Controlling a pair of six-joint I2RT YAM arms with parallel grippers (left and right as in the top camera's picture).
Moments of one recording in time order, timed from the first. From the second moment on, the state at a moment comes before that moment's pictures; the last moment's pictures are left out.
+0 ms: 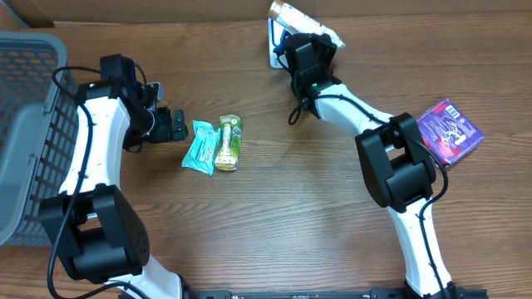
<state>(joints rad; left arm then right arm) 0.19 1.81 1.47 -1.07 0.11 0.06 0.48 2.42 1.82 0.07 0.78 -0.96</state>
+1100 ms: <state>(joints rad) 0.19 1.81 1.47 -1.07 0.11 0.06 0.22 1.89 1.34 -0.69 0.19 0.78</state>
